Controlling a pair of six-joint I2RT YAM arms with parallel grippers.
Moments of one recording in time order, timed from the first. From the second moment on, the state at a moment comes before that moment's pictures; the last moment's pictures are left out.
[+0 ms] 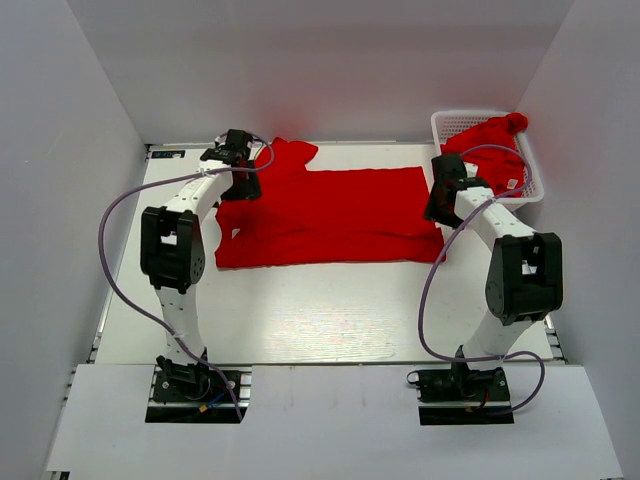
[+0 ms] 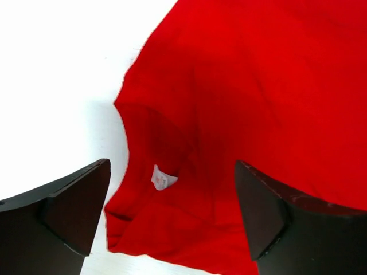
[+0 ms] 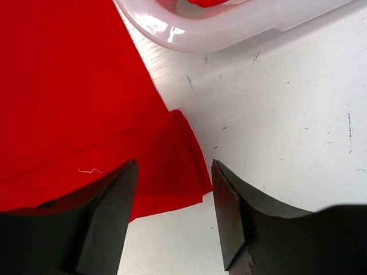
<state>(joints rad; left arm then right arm) -0.22 2.05 1.75 -0.79 -0.36 -0.40 0.16 1.73 1.29 -0.64 0.35 0.43</state>
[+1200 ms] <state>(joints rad) -0.21 1.76 1.11 -0.51 0.02 -0.46 0.21 1.82 1.16 -0.44 -0.02 0.28</state>
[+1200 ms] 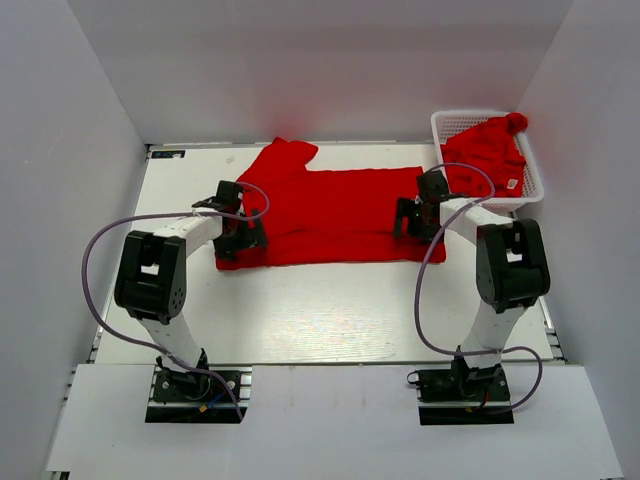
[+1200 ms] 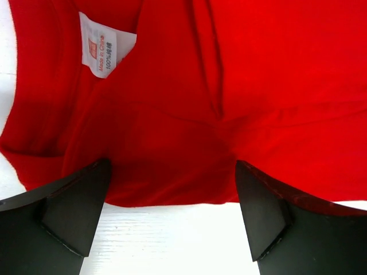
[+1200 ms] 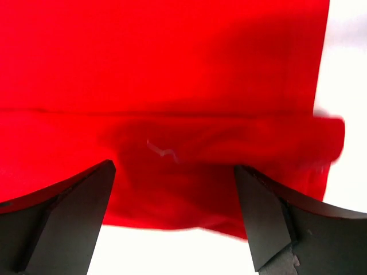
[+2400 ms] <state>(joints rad) -0.19 1.11 0.70 -1.03 -0.07 -0.81 0.21 1.20 0.57 -0.51 -0.02 0.43</state>
